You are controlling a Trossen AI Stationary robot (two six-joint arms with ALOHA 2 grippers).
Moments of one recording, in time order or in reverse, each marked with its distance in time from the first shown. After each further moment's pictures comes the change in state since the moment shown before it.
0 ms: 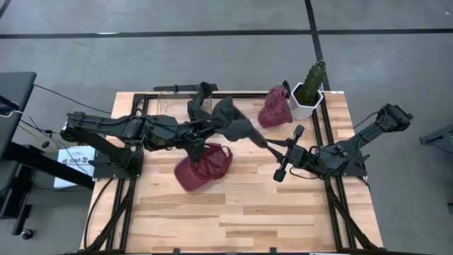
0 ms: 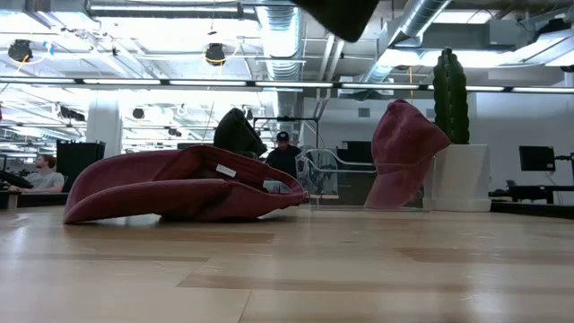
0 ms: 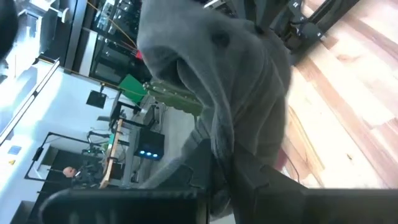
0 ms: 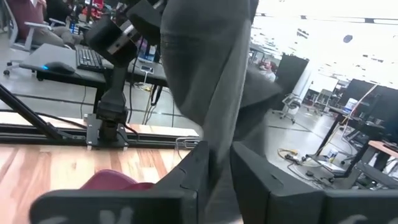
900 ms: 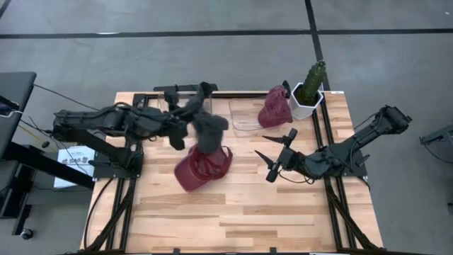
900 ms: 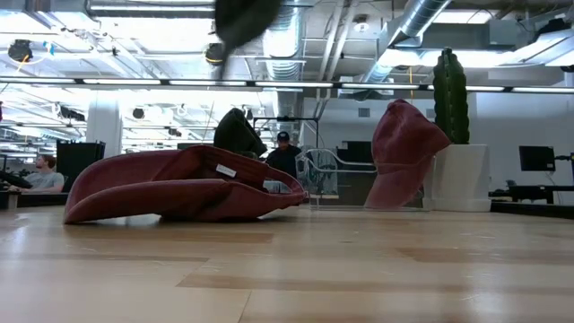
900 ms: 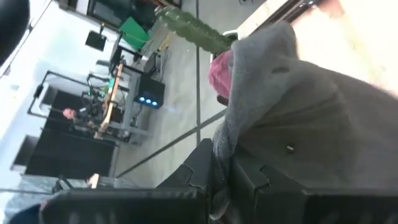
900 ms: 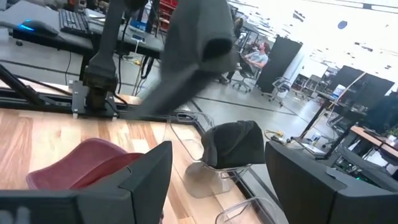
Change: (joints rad) left arm 0.041 -0.125 0.000 -0.276 -0.138 -0.163; right arm -0.033 0.077 0.000 -0.090 0.036 0.071
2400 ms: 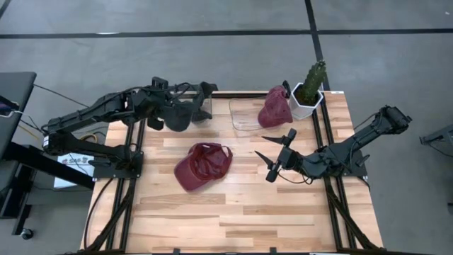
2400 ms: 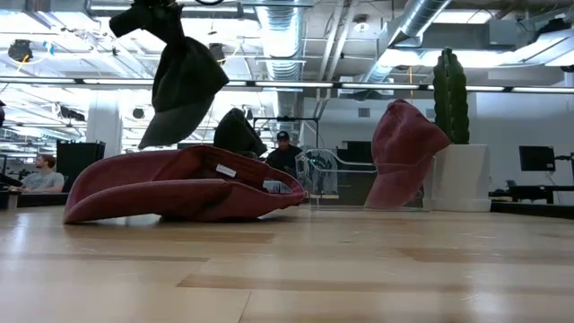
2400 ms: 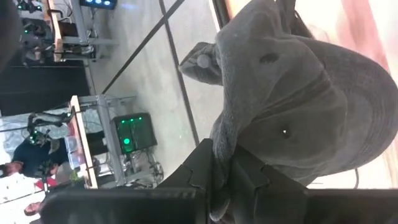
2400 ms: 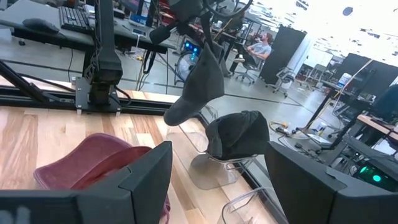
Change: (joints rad) left arm 0.465 -0.150 -0.229 -0.279 0.125 0.210; right arm -0.001 0.000 0.000 -0.058 -0.008 0.086
